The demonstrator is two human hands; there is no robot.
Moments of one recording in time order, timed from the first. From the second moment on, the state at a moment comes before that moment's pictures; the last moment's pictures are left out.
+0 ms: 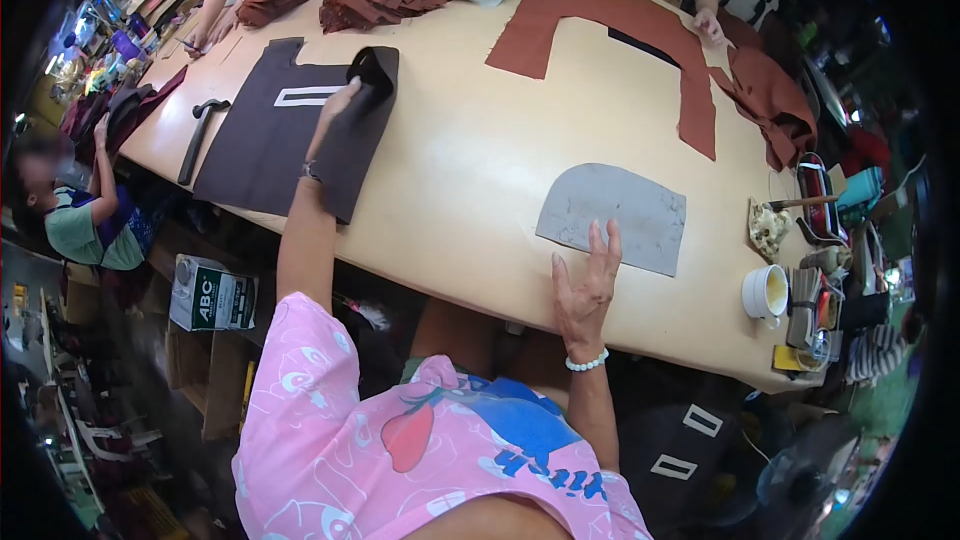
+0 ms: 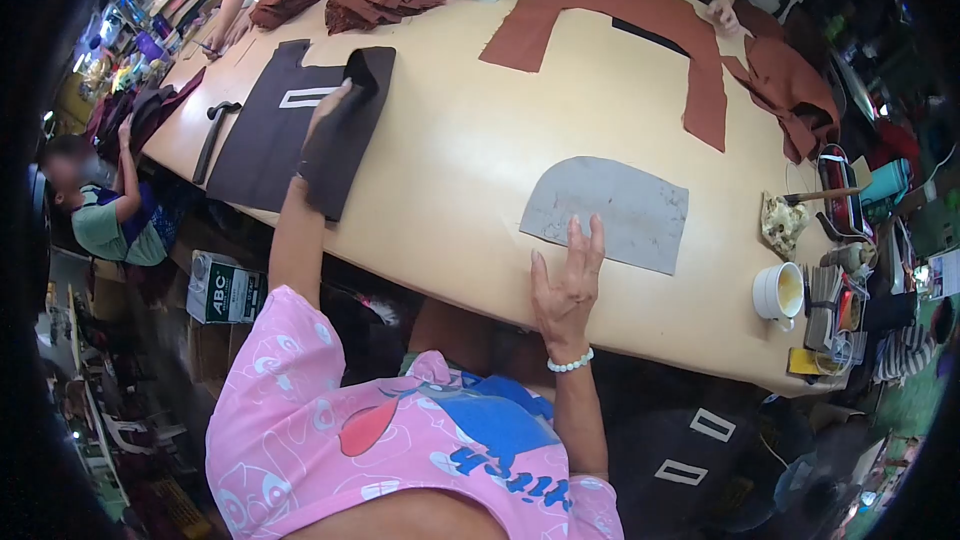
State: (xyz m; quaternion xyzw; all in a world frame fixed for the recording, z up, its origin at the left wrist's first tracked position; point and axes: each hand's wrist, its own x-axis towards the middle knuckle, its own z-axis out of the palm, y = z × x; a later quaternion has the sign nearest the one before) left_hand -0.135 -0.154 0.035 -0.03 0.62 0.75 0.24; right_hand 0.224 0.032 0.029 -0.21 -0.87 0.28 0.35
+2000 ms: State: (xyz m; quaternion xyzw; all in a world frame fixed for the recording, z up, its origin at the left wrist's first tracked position) left_hand -0.239 -0.336 0.004 -0.05 0.97 0.18 -0.13; right_hand 0.034 0.023 0.016 -0.22 -0.77 0.46 0.38
